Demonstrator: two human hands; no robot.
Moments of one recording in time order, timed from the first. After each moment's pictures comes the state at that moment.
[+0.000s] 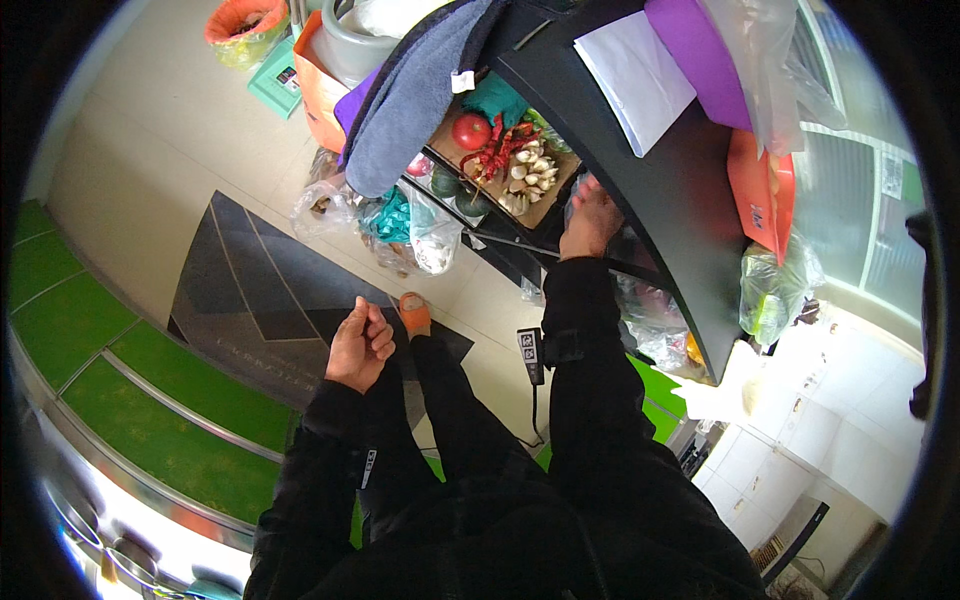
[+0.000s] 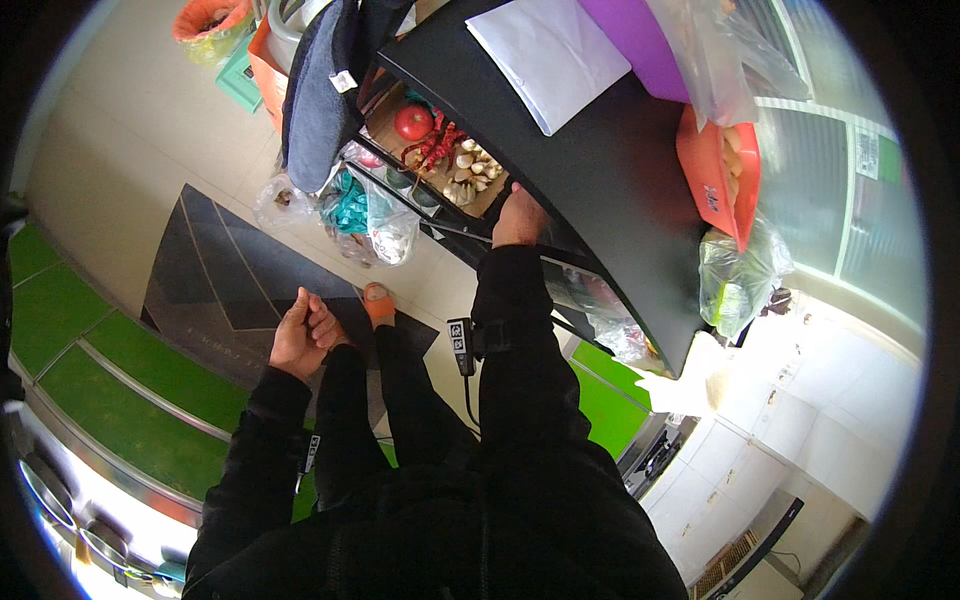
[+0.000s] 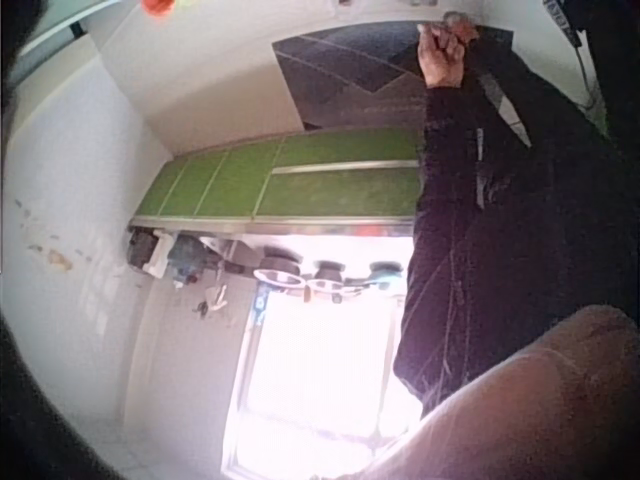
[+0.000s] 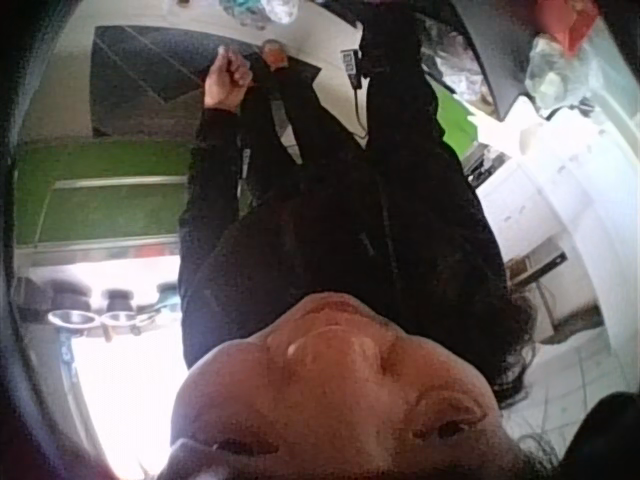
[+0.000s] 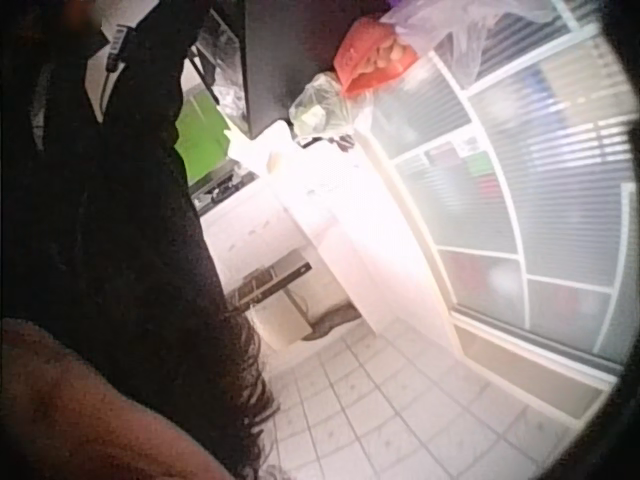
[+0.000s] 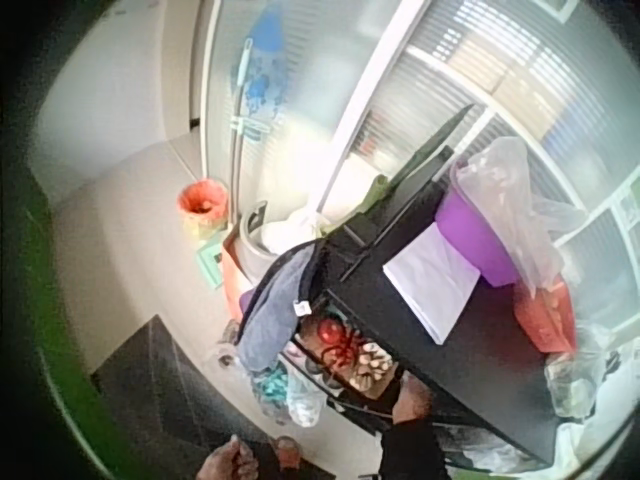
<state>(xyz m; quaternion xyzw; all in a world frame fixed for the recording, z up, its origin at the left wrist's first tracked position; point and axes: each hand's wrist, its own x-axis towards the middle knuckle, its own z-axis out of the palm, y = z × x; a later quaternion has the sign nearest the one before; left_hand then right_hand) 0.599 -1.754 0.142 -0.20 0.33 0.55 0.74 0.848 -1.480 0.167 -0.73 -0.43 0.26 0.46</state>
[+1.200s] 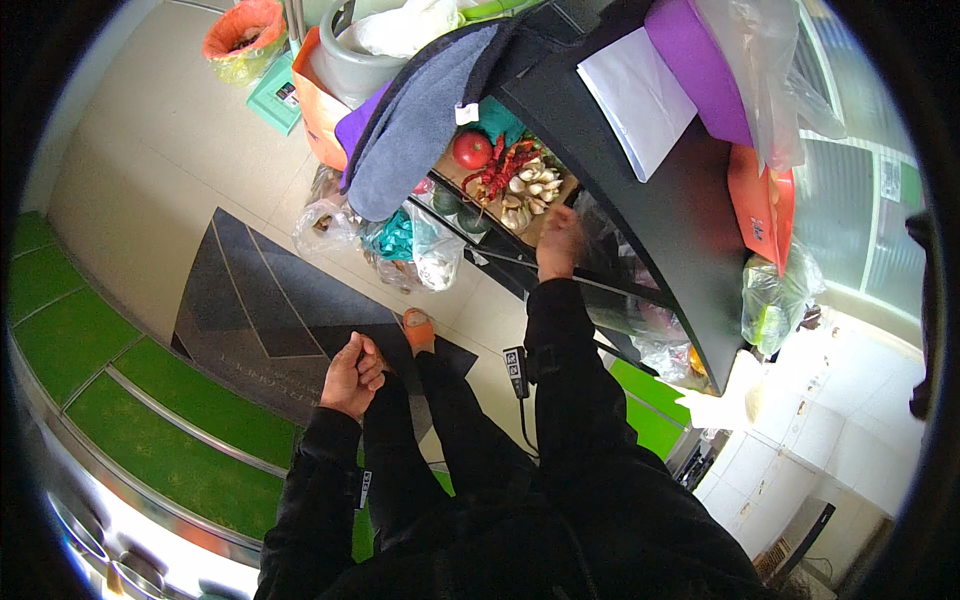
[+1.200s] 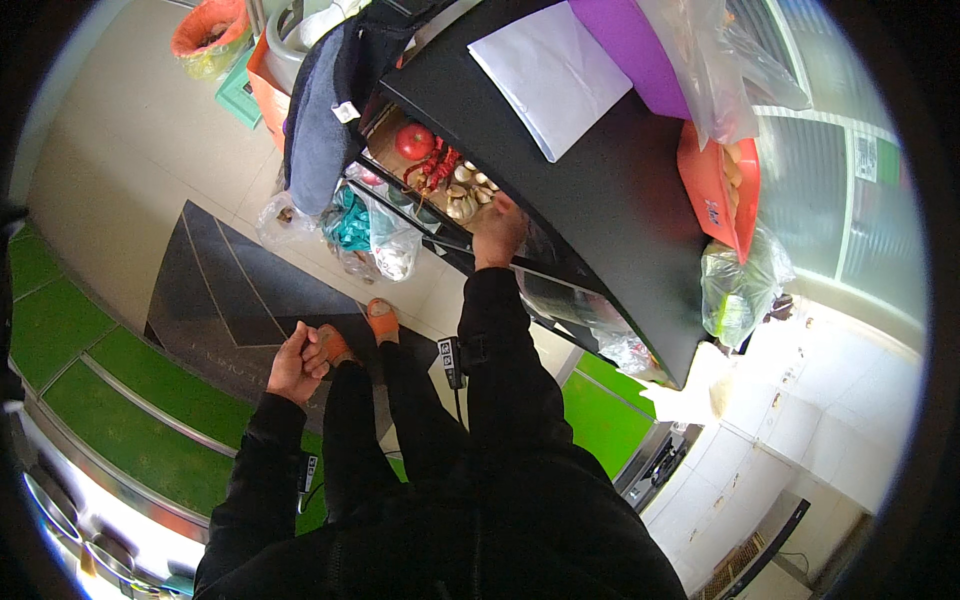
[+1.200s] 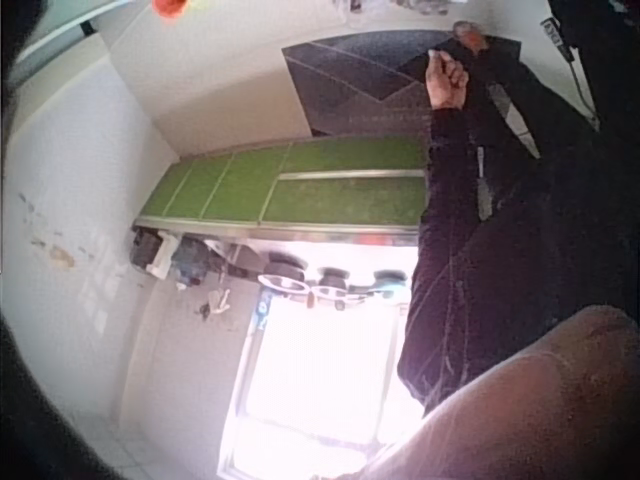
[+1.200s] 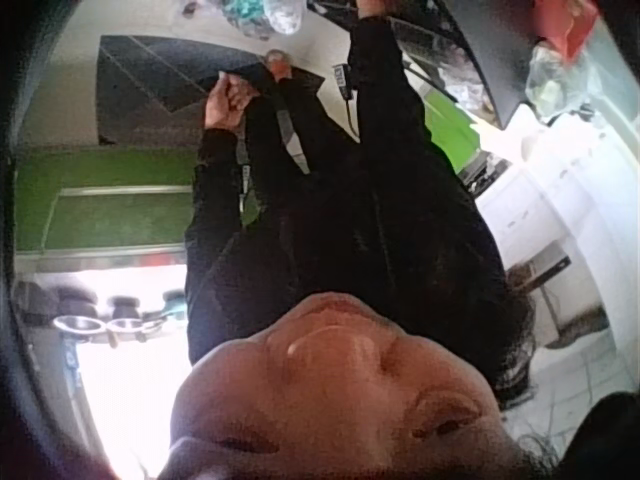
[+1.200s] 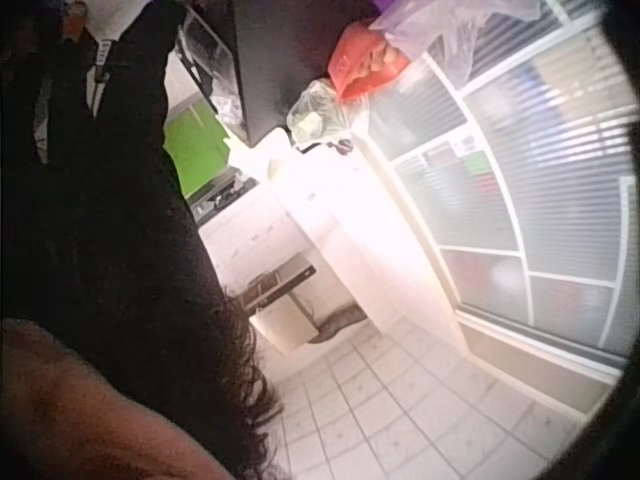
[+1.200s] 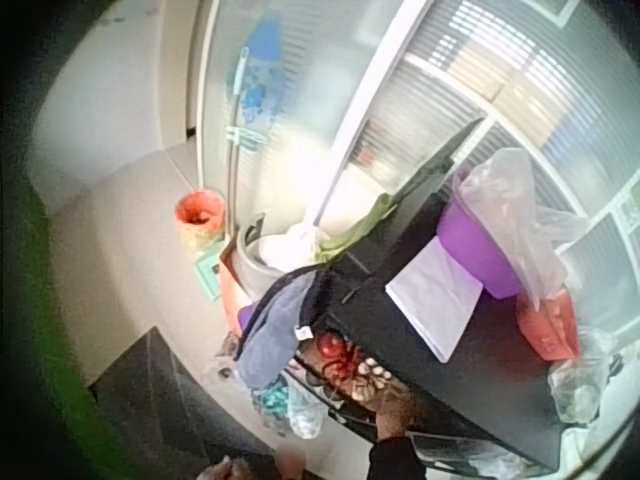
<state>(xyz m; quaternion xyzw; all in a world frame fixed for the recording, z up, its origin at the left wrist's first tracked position) 0.580 -1.786 0.117 -0.19 0.33 0.52 0.76 0.837 -1.494 0.129 -0.77 -0.52 0.24 0.26</state>
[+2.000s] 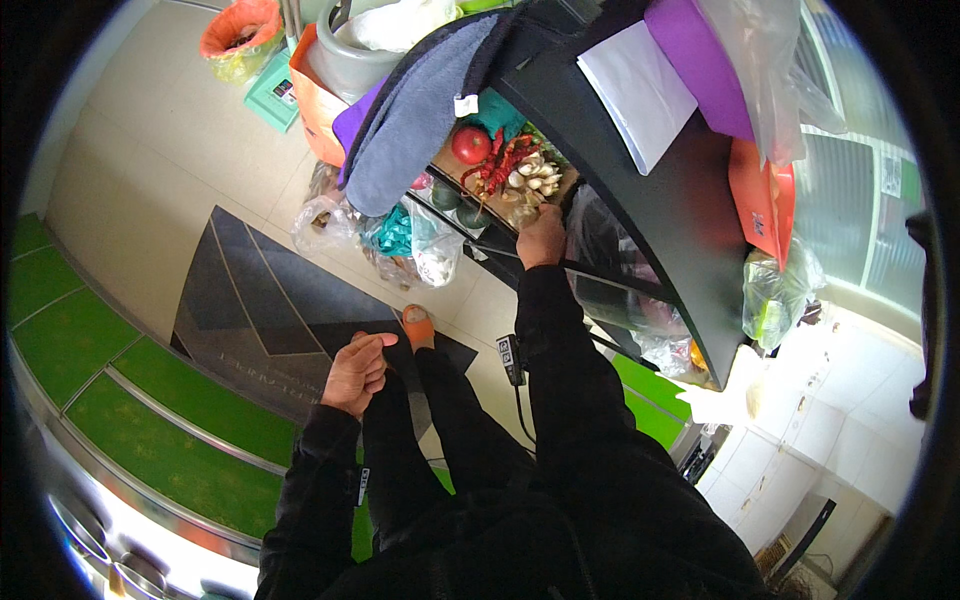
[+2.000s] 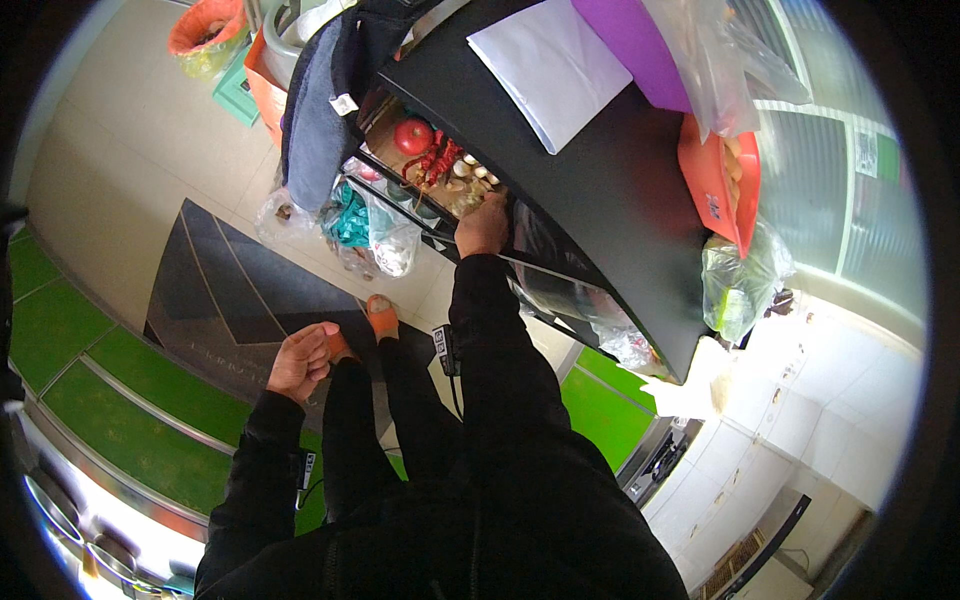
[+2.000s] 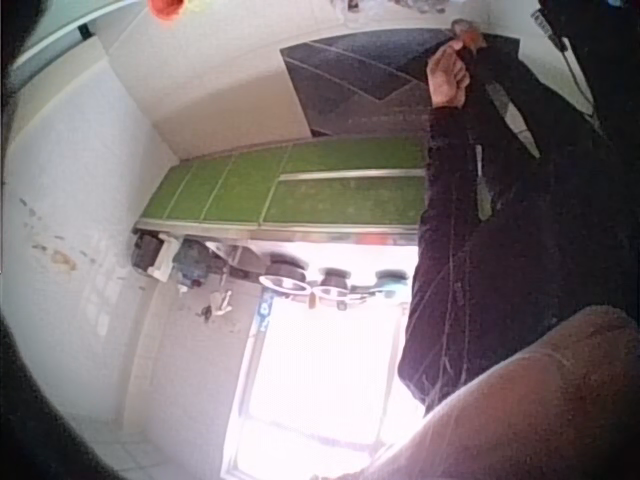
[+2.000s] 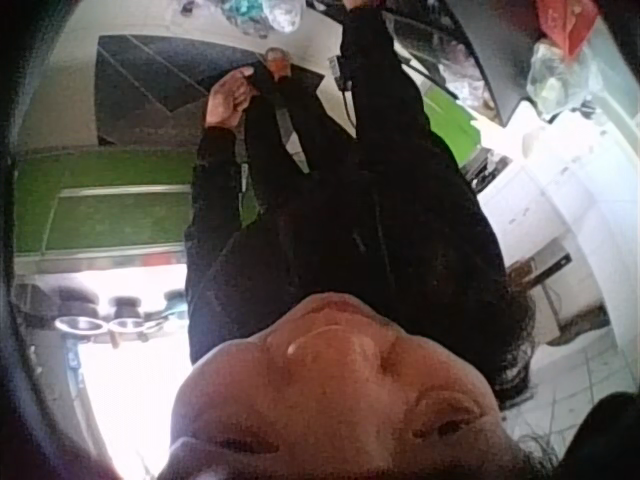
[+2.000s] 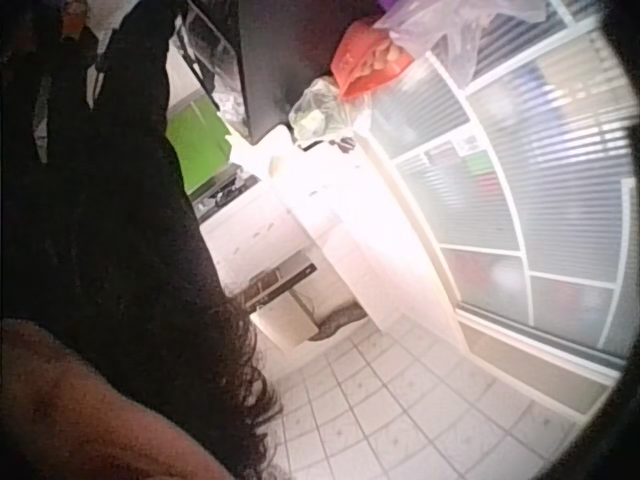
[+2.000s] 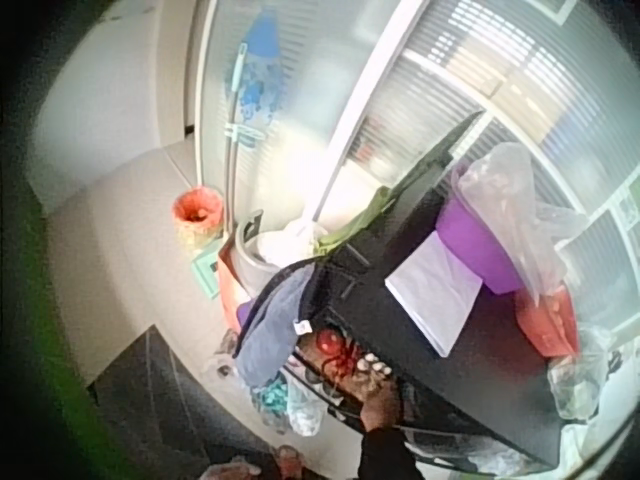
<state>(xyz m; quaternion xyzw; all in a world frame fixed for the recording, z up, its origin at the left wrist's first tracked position) 0.577 -1.773 0.144 -0.07 0.43 0.44 0.79 0.838 -1.504 0.101 -0.75 -0.64 0.13 0.10</state>
